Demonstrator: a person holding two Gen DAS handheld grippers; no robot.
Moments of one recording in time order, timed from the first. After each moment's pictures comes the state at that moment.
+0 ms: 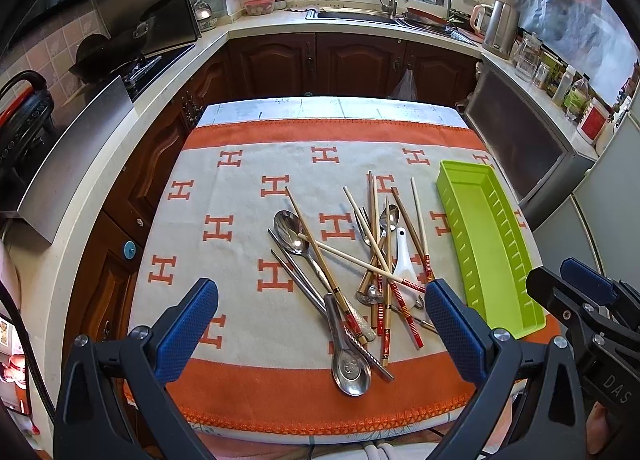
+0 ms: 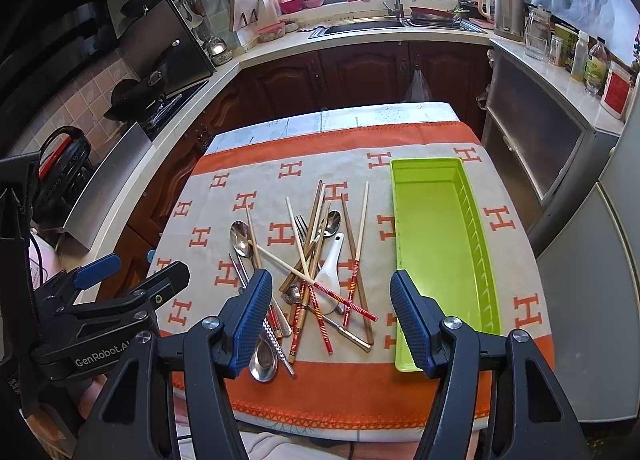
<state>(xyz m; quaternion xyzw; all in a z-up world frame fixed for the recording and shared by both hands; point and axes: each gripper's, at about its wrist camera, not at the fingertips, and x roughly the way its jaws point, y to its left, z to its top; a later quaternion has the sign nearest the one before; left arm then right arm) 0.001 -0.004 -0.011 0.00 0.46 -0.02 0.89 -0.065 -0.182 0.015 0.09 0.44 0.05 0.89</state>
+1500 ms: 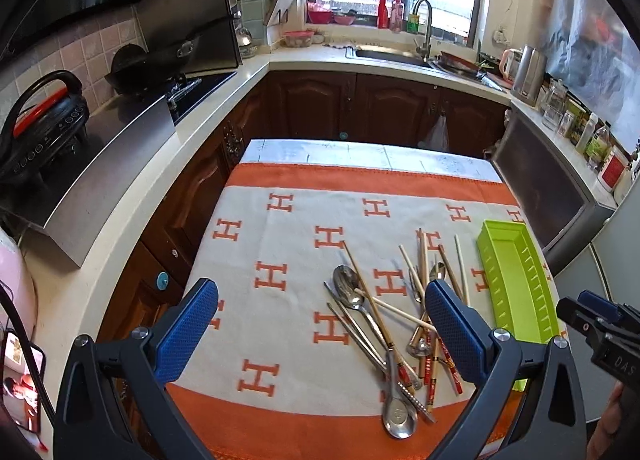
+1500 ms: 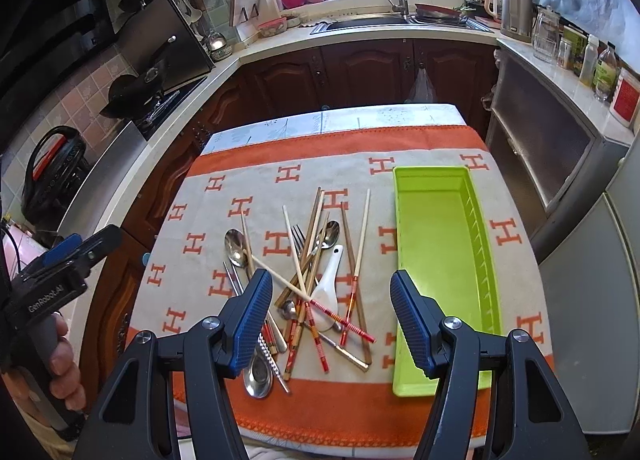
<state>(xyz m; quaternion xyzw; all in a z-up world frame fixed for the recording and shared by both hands) 0.025 0.068 0.016 -0.02 0.42 0.02 0.91 -0.021 -0.185 0.009 0.08 0.45 0.05 0.89</state>
